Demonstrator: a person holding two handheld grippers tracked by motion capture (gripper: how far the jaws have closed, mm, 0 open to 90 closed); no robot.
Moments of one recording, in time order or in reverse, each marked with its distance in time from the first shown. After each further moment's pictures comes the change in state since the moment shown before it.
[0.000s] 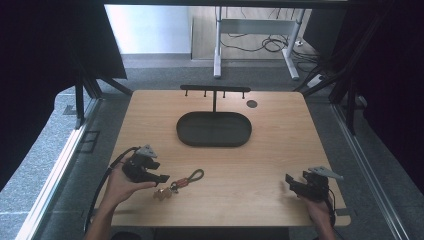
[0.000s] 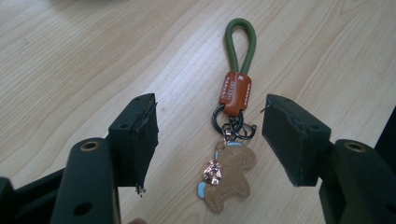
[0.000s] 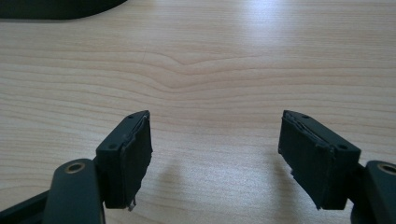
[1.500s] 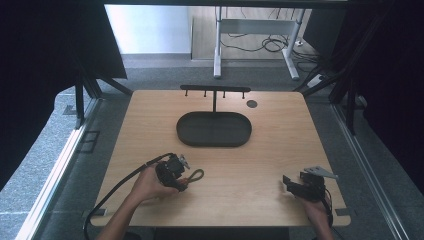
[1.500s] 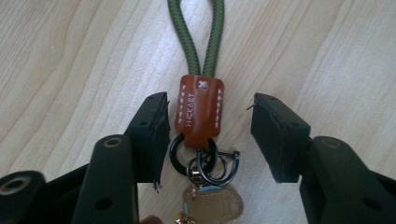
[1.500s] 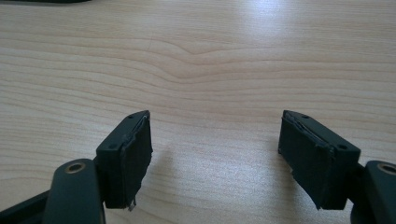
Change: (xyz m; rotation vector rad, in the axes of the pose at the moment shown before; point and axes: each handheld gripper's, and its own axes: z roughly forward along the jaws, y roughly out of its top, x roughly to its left) left arm -0.030 0.036 0.073 0.289 -0.010 0.183; right arm 0.006 -0.002 0.005 0.033 0.000 -0.030
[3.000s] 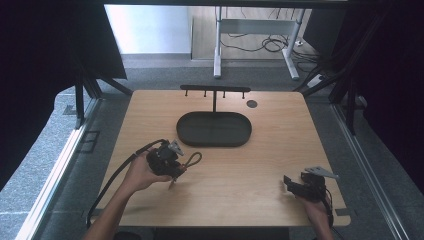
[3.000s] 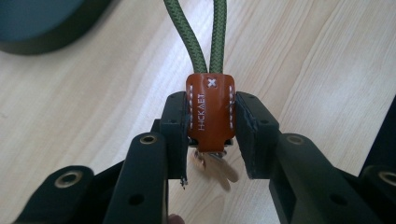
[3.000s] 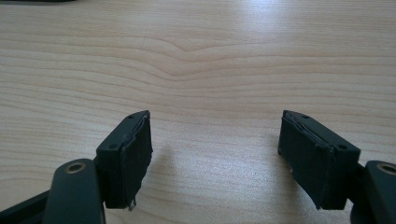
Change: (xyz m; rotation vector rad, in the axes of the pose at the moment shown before) left arm 0.006 0.008 -0.063 -0.133 0.034 0.007; right arm -0.002 -0.001 0.000 0.011 -0.012 0.017
